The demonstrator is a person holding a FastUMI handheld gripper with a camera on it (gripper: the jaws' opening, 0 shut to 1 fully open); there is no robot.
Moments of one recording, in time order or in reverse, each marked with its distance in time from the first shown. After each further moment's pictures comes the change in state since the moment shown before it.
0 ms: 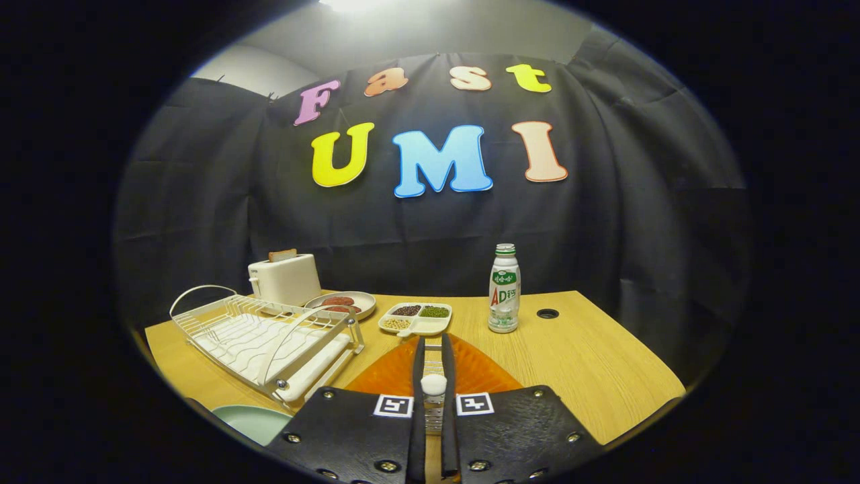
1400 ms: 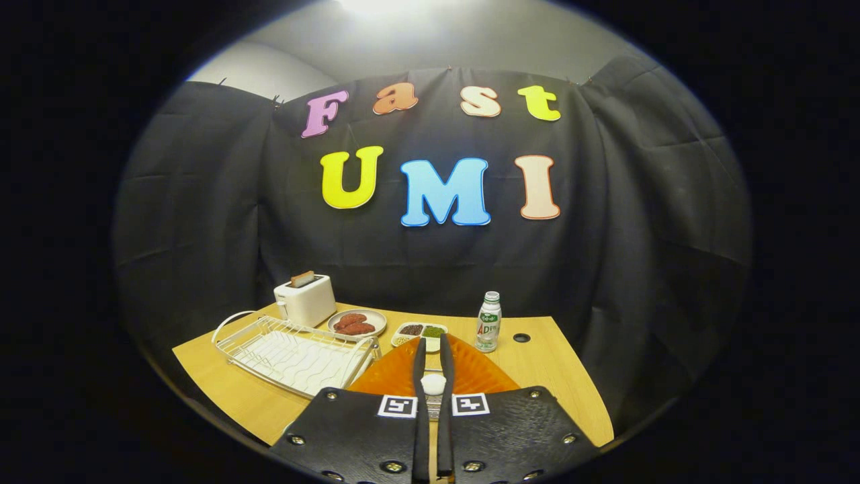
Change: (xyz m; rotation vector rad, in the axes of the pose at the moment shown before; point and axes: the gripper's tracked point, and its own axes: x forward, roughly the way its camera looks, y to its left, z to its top) arm -0.123 0.030 0.133 -0.057 0.049 0.002
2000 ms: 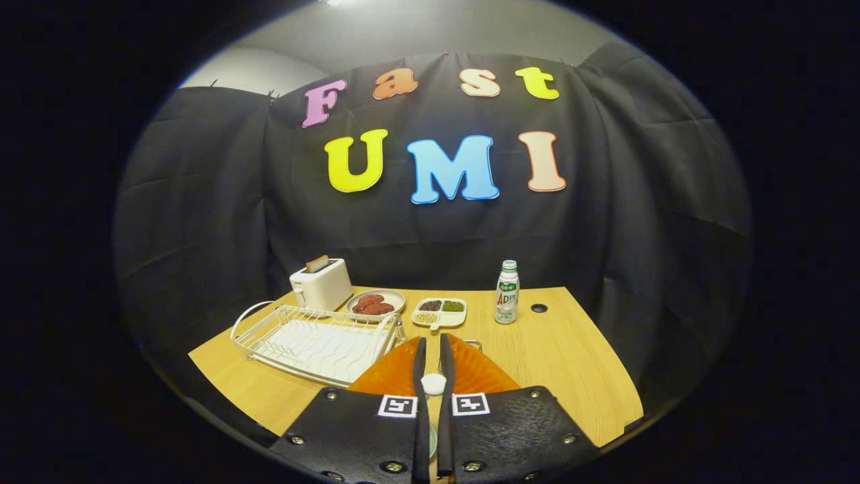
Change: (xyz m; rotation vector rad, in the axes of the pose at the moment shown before) arm -0.012 0.050 -0.037 0.052 0.092 0.030
